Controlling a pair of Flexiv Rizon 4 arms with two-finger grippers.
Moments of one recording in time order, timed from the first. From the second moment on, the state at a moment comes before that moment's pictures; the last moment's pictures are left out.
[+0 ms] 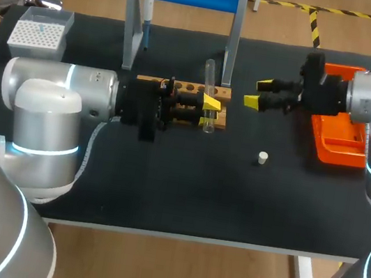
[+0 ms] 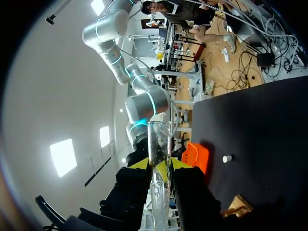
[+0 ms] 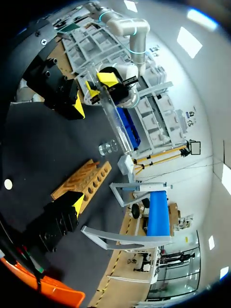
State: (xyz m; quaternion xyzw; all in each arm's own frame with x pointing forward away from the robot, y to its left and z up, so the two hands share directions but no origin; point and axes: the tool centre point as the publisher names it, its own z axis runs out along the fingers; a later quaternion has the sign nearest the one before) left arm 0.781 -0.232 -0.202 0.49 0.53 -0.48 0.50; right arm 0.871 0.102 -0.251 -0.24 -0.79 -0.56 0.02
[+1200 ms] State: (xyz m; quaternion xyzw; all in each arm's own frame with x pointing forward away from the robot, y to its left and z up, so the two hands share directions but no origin) left arm 0.781 -0.232 -0.202 0.49 0.53 -0.48 0.50; right arm 0.907 0.152 -0.330 -0.21 -0.83 -0.52 -0.07
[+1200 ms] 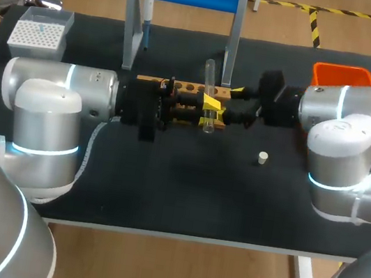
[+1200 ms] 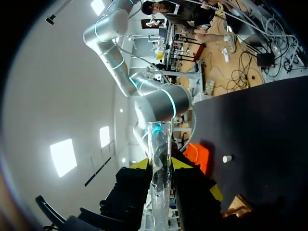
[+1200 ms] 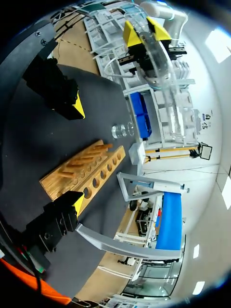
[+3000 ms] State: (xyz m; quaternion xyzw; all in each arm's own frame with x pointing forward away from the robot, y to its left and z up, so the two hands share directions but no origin) left arm 0.781 -0.232 -0.202 0.49 0.53 -0.48 0.50; right arm 0.921 0.165 -0.345 -0.20 -0.84 -0.50 -0.12
